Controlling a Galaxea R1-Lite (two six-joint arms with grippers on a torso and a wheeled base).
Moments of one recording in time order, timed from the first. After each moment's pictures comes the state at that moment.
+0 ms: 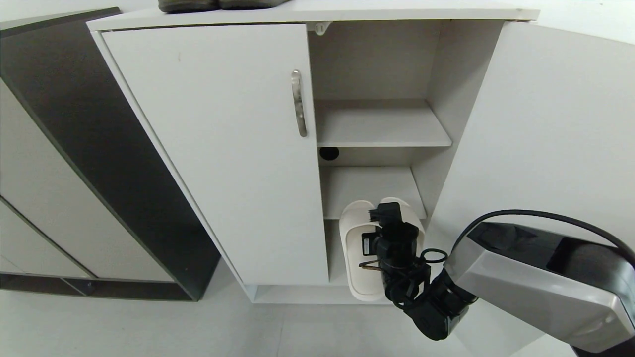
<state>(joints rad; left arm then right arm) 0.00 0.00 0.00 0.00 -0.04 0.04 0.71 2.42 -1.13 -1.24 -0.68 0.01</state>
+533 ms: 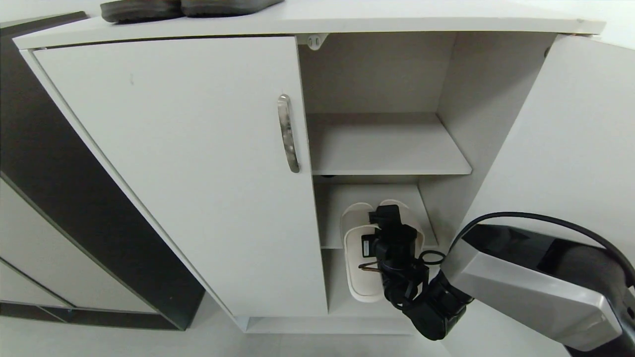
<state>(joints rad) 0.00 0.00 0.00 0.00 -0.04 0.04 0.70 2.45 -1.15 -1.25 -0.68 0.02</state>
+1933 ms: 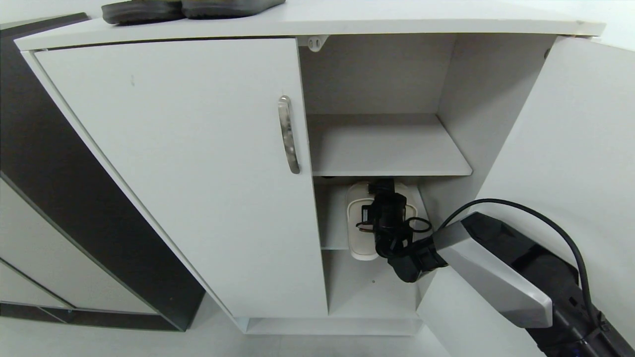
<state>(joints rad) 0.00 0.00 0.00 0.00 -0.04 0.03 0.57 2.64 -1.73 -0.89 -0.64 0.02</state>
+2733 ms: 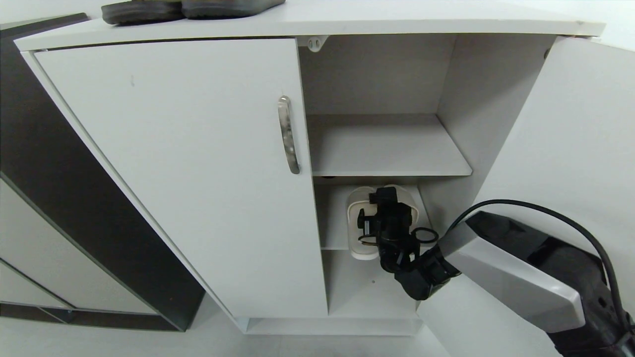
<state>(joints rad) 0.00 0.00 0.00 0.00 -0.04 0.03 0.62 2.53 -1.44 -1.01 -0.64 0.01</state>
